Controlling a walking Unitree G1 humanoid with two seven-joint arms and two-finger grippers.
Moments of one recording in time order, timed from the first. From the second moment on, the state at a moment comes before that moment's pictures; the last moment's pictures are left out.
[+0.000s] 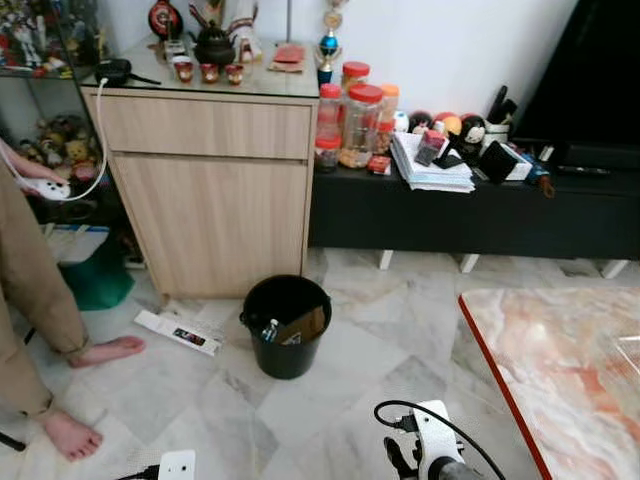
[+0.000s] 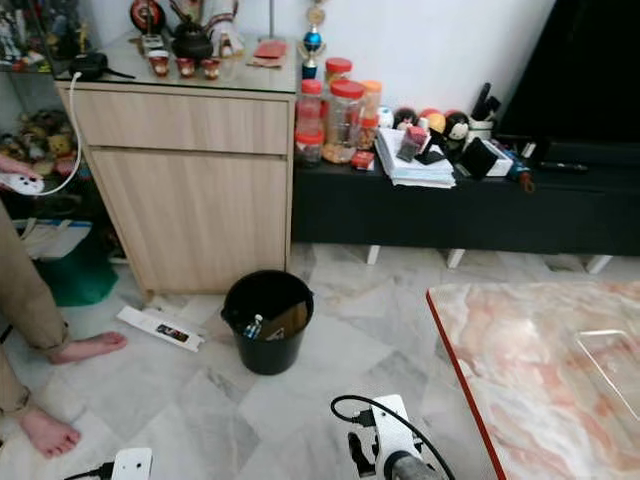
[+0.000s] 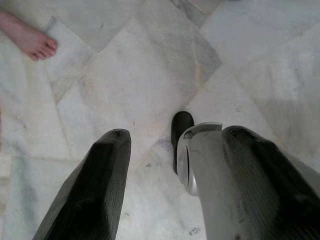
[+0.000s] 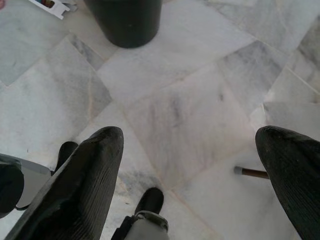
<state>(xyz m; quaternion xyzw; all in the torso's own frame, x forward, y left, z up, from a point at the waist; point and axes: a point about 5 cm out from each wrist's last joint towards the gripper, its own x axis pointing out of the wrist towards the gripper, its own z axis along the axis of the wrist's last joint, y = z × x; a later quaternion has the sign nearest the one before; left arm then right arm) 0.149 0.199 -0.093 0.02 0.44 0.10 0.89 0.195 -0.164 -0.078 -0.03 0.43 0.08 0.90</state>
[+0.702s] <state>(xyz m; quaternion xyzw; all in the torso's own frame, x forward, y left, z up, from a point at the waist) 0.147 0.197 -0.094 0.01 0.44 0.10 0.89 0.206 -0.157 -0.073 -0.02 0.41 0.09 0.91</state>
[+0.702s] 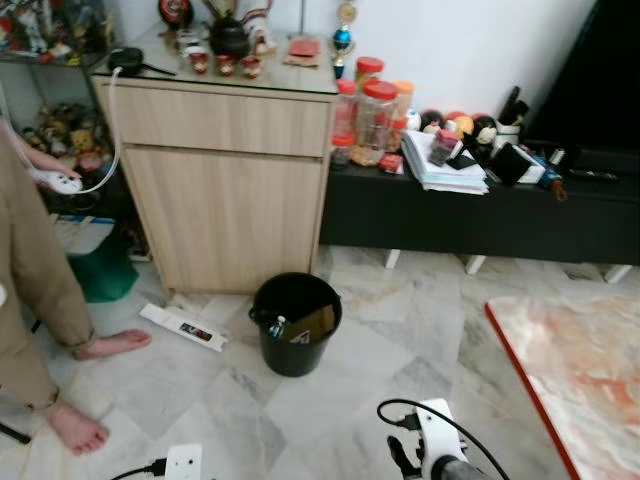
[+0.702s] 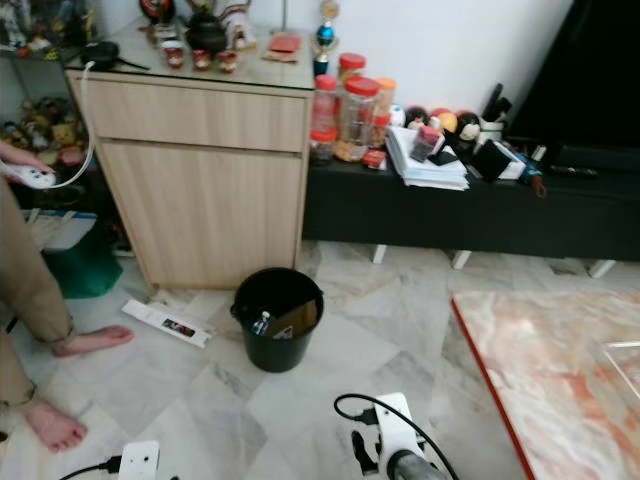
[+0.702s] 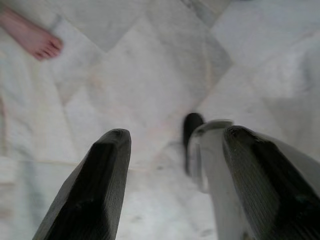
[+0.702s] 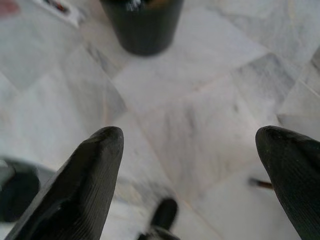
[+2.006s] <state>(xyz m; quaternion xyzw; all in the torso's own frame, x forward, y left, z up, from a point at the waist) 0.154 0.190 -0.093 0.01 0.44 0.09 0.89 0.201 -0.166 -0.075 -0.03 0.43 0.08 0.90</state>
